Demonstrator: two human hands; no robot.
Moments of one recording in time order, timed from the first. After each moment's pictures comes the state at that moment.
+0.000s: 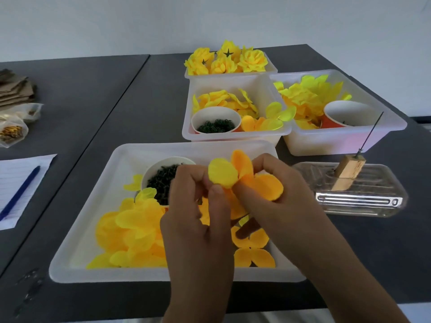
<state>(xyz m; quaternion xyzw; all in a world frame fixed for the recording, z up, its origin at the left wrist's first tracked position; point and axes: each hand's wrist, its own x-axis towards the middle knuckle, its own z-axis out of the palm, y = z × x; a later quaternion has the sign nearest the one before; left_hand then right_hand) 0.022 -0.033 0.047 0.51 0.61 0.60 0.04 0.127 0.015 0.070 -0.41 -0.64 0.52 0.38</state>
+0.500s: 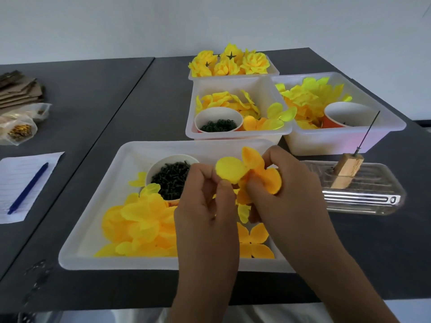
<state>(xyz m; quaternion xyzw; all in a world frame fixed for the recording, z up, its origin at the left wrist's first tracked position) 0.032 -0.033 0.046 0.46 0.59 0.64 0.18 0.128 0.011 0.063 -0.48 -0.70 0.33 0.43</state>
